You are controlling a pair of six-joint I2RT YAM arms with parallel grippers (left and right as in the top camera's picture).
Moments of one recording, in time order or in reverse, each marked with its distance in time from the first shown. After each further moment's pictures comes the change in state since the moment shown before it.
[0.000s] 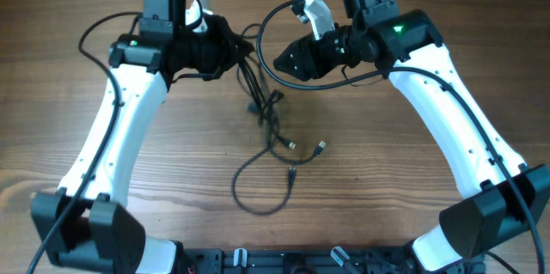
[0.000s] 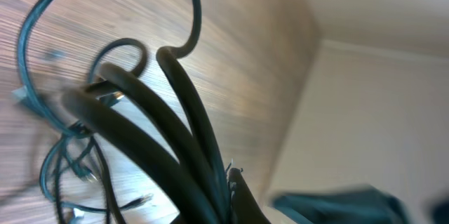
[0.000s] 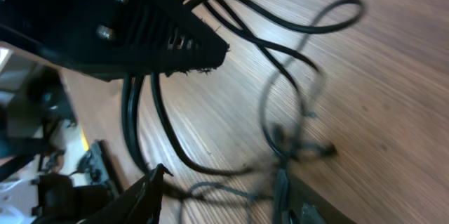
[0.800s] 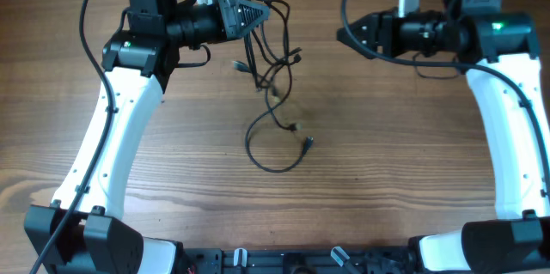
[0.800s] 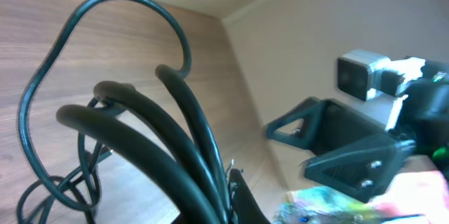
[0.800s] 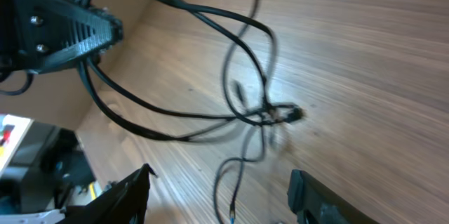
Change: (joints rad) left arm 0.007 -0.039 0.032 0.352 0.278 0.309; right arm -0.295 -0.129 0.000 -0.050 -0.169 0.003
